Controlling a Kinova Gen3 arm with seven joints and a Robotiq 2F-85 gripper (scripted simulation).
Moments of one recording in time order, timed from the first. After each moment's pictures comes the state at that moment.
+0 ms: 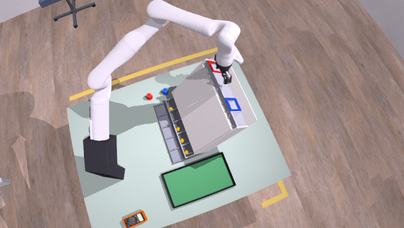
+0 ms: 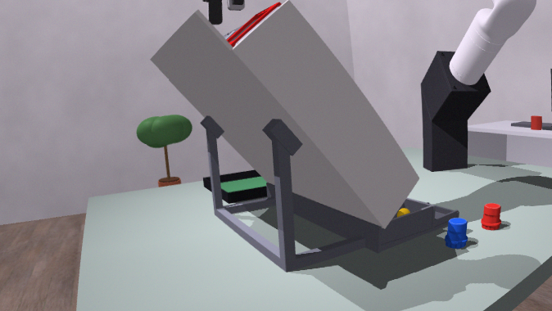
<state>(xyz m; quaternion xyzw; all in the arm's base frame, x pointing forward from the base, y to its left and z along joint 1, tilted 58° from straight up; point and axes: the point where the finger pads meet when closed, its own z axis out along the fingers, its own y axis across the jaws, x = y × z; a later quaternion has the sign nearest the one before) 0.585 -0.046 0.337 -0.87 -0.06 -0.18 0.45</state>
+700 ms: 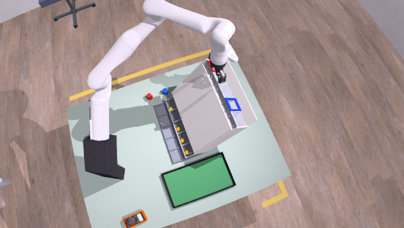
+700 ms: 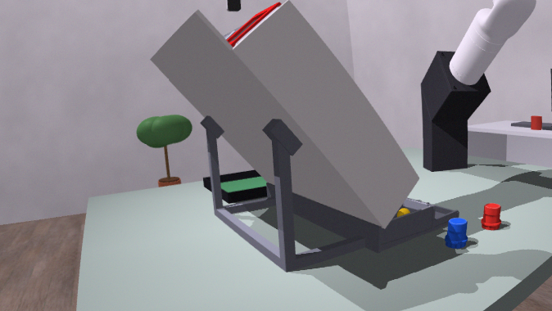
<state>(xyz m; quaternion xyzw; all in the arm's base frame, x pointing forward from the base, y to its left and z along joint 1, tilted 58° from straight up) 0.550 -0.060 0.340 -0.87 -0.07 -0.18 0.46</state>
